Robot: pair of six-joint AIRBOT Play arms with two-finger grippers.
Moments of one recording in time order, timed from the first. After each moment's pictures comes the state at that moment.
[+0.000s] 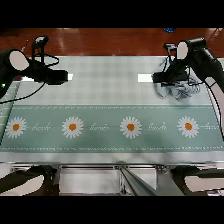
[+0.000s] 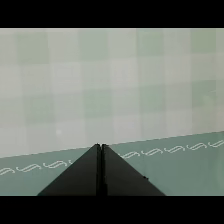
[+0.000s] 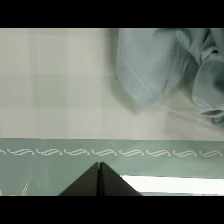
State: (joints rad) left arm -0.14 -1.29 1.26 1.41 -1.07 -1.61; right arm 0.21 -1.57 1.56 -1.66 1.41 1.80
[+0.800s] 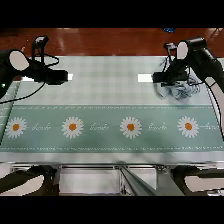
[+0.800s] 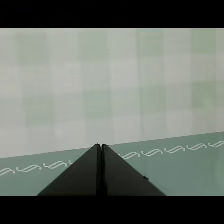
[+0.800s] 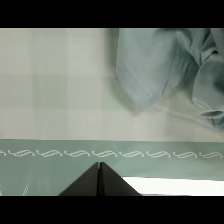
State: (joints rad) left arm -0.14 -1.29 1.26 1.41 -1.07 -1.61; right arm 0.21 -1.57 1.56 -1.66 1.39 1.80
